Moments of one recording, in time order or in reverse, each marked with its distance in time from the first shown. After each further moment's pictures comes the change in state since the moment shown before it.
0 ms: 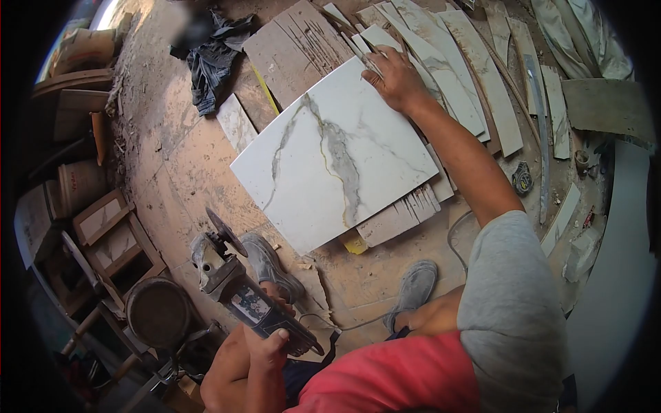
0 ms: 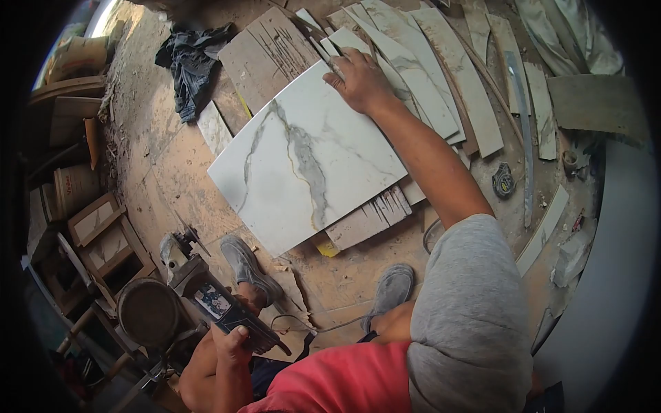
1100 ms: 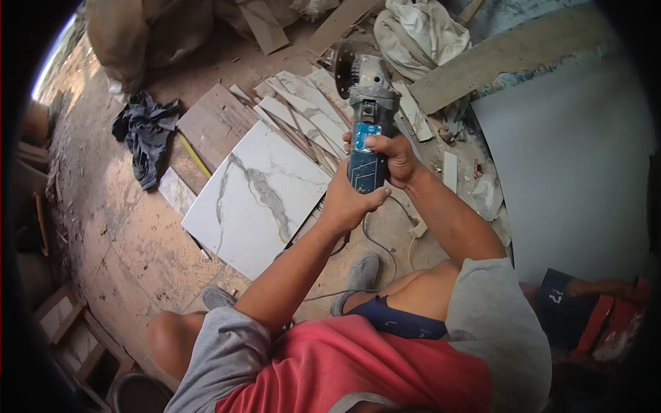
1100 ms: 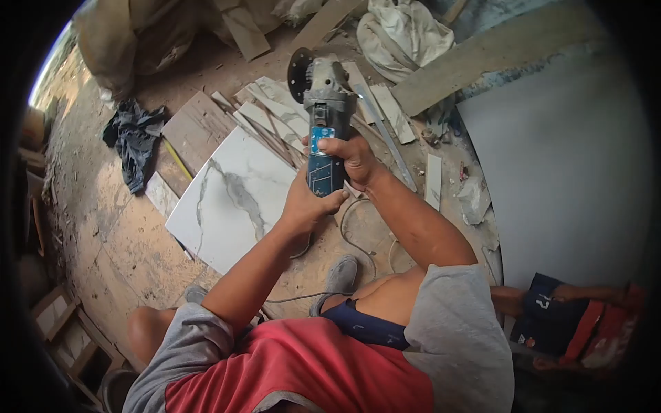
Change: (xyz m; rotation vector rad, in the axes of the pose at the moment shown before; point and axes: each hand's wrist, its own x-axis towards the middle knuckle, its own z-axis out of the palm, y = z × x) left_hand 0.049 0.052 0.228 0.319 -0.944 0.231; right_hand -0.108 -0.171 -0.284 1.270 -0.029 0.723
